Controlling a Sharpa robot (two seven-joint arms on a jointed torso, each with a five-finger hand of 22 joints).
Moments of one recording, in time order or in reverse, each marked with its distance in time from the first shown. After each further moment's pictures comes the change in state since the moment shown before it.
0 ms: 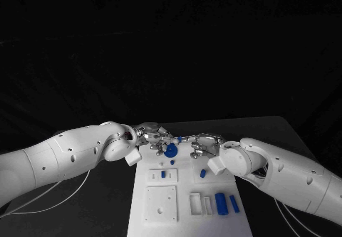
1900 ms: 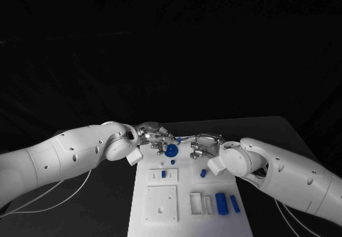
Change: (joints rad) left arm 0.000 0.007 -0.001 -0.004 0.008 -0.017 -0.009; left_hand 0.037 0.011 0.217 -0.094 0.032 0.091 0.015 -0.077 0.039 0.049 -0.006 -0.025 -0.014 0.012 -0.010 0.012 0.039 0.000 -0.007 0.000 0.020 0.000; right arm -0.001 0.002 0.000 0.008 -0.002 0.001 -0.011; right_hand -0.006 -0.006 0.010 -0.001 0.029 -0.002 -0.002 0.002 -0.007 -0.005 -0.004 -0.025 -0.011 0.000 0.000 -0.011 -0.004 0.000 0.000 0.000 -0.022 -0.002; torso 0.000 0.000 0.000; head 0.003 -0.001
